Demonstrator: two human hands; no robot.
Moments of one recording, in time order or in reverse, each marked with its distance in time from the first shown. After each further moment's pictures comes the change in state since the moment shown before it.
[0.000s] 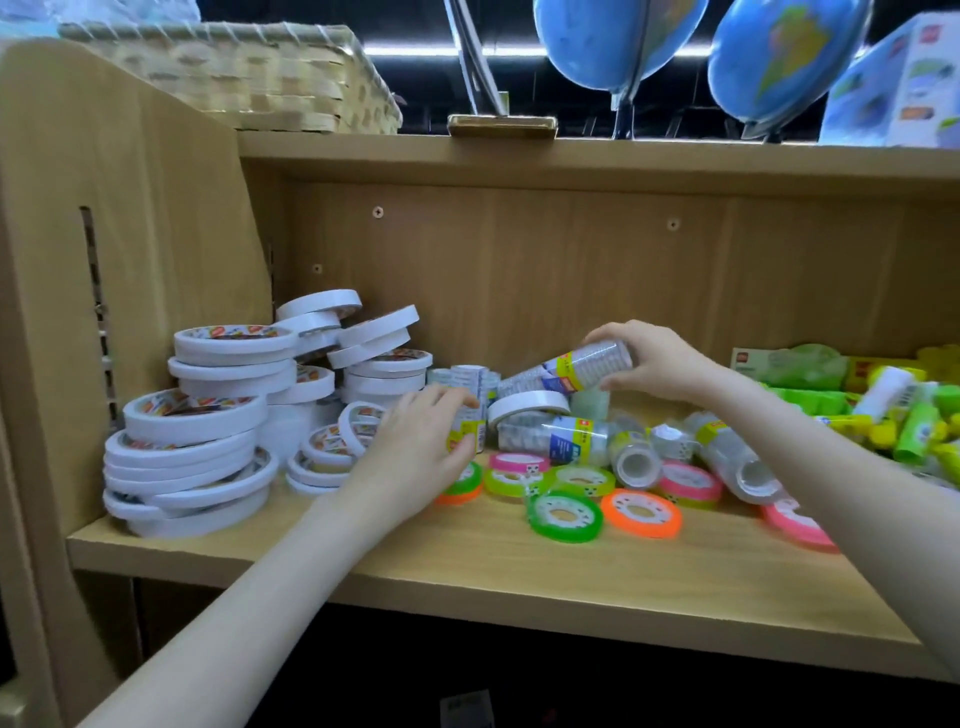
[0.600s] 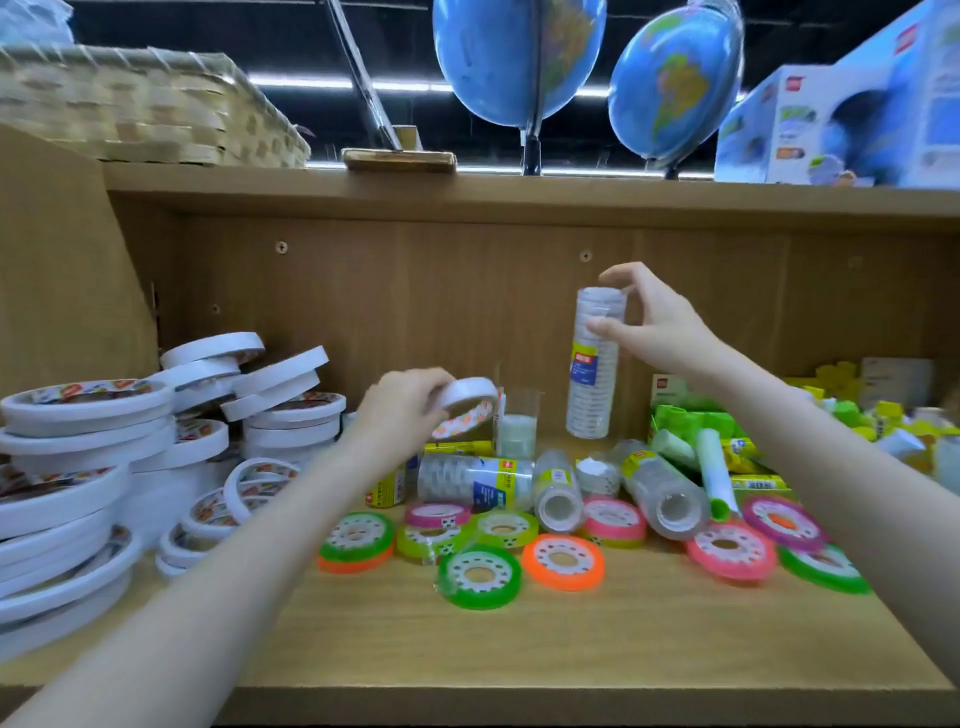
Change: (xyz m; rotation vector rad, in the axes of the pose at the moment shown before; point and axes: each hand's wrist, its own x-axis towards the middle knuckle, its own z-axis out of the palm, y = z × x) left_hand 0.096 0.027 0.021 -0.019 0.037 0.013; right_hand -0.012 0.038 -0.064 0.266 0.408 0.093
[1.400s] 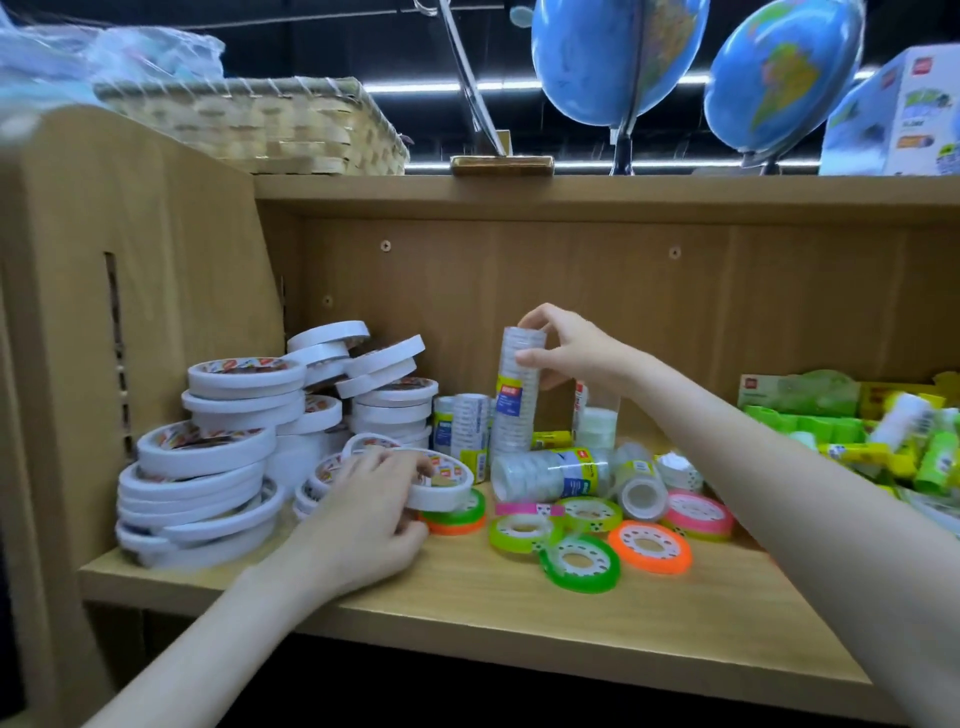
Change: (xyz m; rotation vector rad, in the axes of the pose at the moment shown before) left_hand -0.131 -0.053 -0.042 0.127 -0.169 -0.022; right_hand 0.014 -0.082 0.107 0.279 -0.467 0.067
